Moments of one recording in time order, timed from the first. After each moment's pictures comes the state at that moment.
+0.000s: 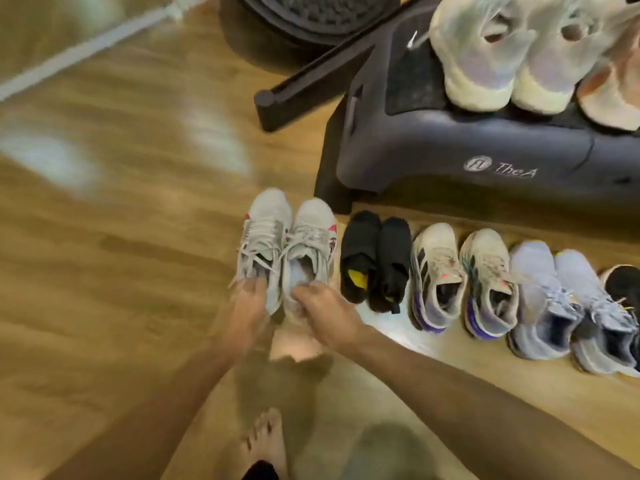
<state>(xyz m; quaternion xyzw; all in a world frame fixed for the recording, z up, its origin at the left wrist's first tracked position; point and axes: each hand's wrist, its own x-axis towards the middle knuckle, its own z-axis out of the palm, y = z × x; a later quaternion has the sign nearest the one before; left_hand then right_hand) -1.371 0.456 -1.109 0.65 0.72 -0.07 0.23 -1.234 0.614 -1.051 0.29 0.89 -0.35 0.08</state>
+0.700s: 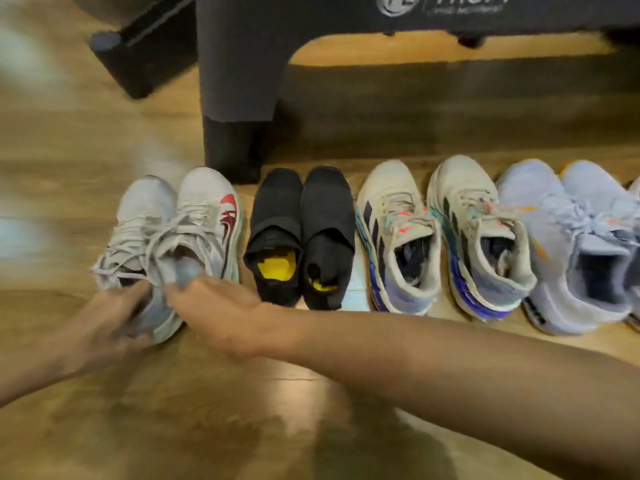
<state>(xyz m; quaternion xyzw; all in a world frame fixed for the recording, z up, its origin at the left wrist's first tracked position) -1.423 0.578 -1.214 0.71 0.67 -0.04 0.23 -1.230 0.653 -1.222 0.20 0.94 -0.27 -0.06</state>
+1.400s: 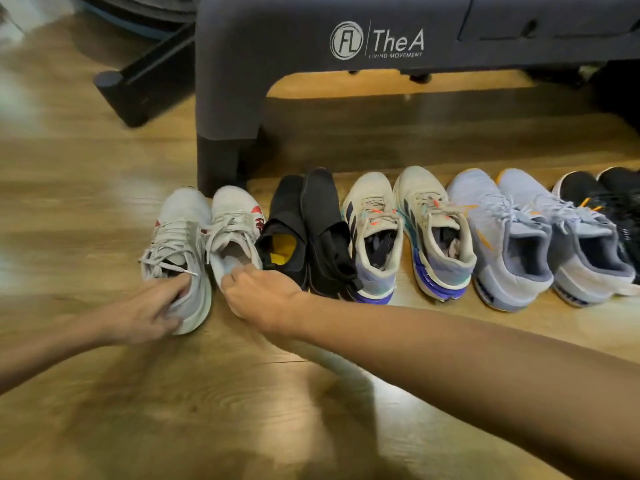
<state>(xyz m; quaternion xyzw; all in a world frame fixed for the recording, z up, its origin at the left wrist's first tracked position) -1.393 0.590 -1.210 0.71 0.64 -0.07 0.30 -1.165 0.648 -1.191 0.23 0.97 -0.11 0.03</state>
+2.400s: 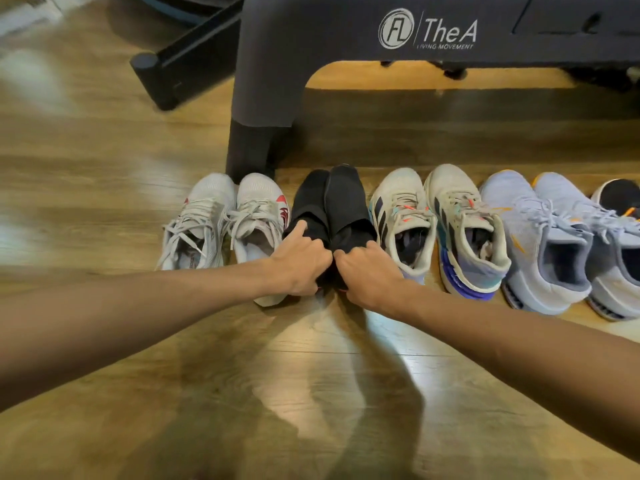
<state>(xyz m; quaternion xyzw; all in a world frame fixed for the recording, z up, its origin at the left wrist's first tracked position) -1.229 0.674 -1.216 0.85 0.49 -0.20 -0.01 -1.083 0.686 -1.218 0.35 0.93 -0.01 0.12</state>
